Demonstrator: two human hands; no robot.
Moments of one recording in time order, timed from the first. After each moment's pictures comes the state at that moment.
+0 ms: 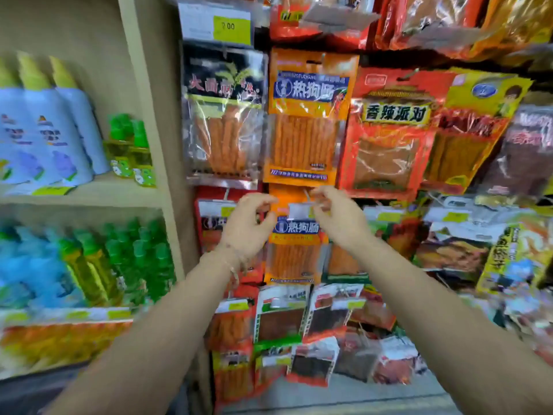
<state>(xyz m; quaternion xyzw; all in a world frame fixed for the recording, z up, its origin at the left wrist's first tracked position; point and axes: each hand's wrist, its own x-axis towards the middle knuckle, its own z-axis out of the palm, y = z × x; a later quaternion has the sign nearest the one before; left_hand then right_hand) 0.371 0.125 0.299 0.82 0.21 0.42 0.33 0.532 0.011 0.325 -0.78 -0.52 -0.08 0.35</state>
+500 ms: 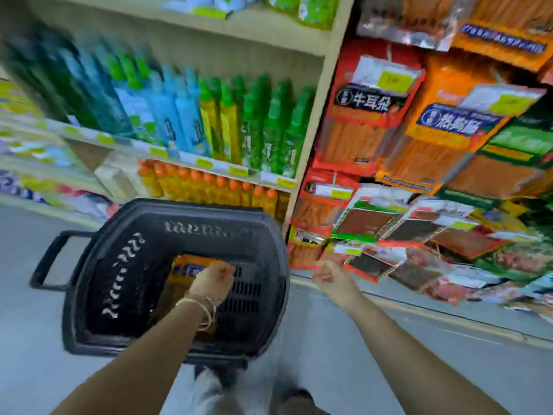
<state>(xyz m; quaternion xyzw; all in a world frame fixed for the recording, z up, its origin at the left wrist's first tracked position) 0.043 0.085 0.023 0.63 0.63 0.04 0.45 0.287 -0.025 0.070 -0.78 -0.41 0.40 0.24</state>
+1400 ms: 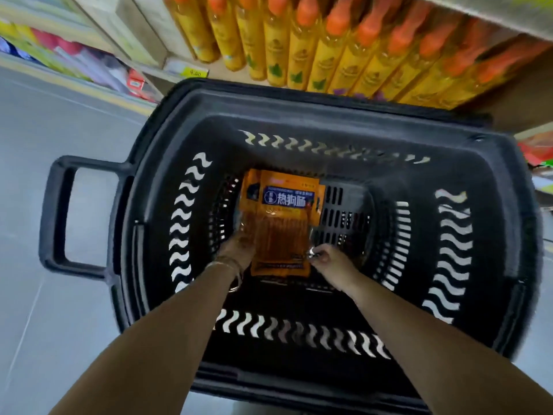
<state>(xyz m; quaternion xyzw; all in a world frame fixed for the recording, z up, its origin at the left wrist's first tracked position) -0.127 0.198 -0.232 0.43 0.70 -0.13 0.55 0.076 0.112 -0.238 -0.73 -0.31 0.61 0.00</state>
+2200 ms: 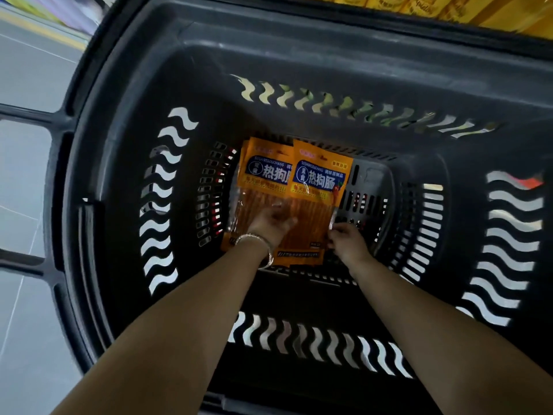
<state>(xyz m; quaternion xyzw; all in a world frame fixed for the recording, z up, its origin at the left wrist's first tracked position) -0.077 0.189 -0.283 0.42 0.67 -0.10 0.60 0.084 0.108 -0.314 -0.80 -0.10 0.57 0.15</state>
